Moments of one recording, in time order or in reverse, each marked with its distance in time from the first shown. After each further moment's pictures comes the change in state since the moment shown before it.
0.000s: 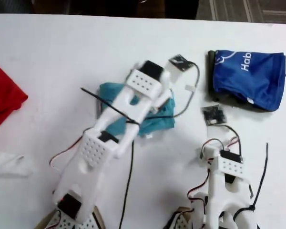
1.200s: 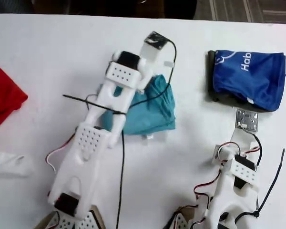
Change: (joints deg) left arm -9.8 11.6 -18.8 -6.4 1.4; right arm 11.0 0.0 0.0 -3.6 -9.5
